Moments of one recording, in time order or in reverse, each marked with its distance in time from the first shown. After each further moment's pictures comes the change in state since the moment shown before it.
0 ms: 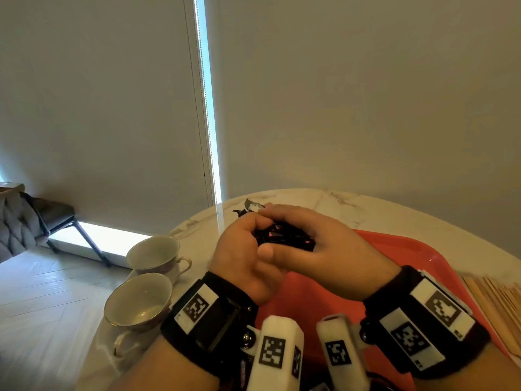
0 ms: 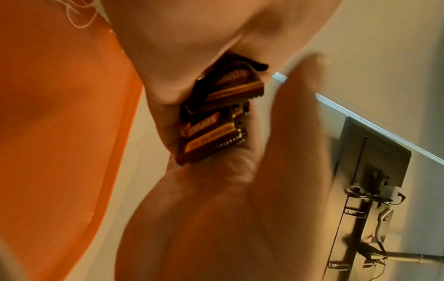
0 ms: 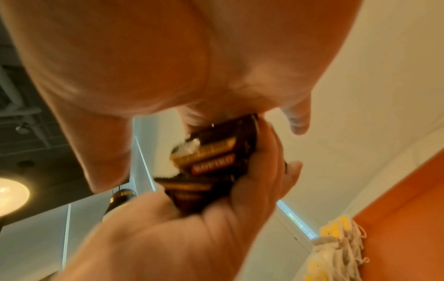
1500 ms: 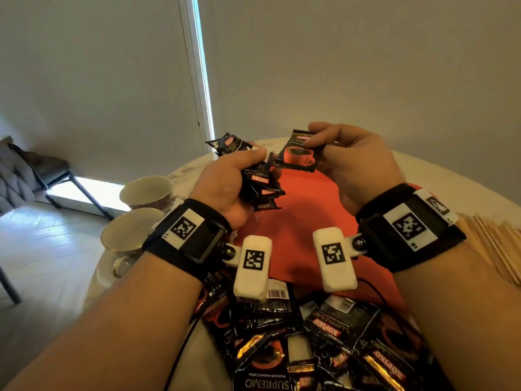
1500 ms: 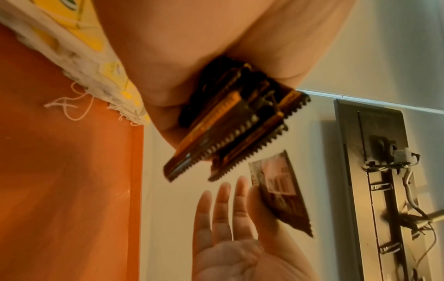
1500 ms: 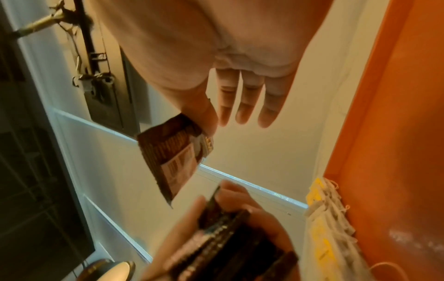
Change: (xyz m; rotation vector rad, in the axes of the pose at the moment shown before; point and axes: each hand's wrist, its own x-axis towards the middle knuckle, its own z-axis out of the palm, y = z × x) left_hand 0.000 0.010 -0.012 0.335 0.223 0.109; right_hand 0.016 0.049 -0.006 0.603 0.526 0.154
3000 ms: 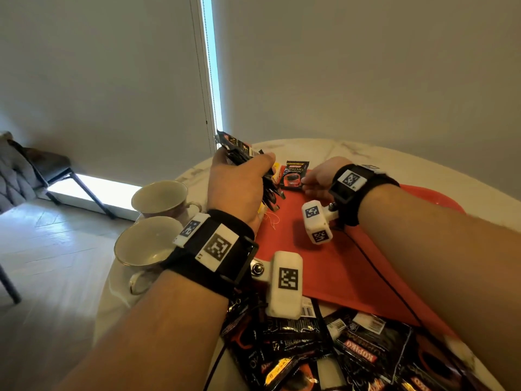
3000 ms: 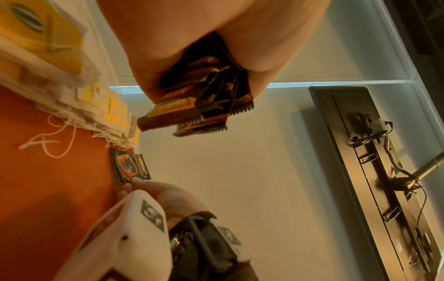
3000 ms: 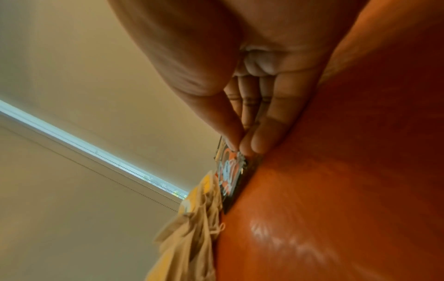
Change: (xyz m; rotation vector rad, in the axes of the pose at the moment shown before) left_hand 0.016 -0.002 -0.012 0.248 0.347 0.357; right_hand 0.088 0.074 0.026 -0.448 0.098 0.678
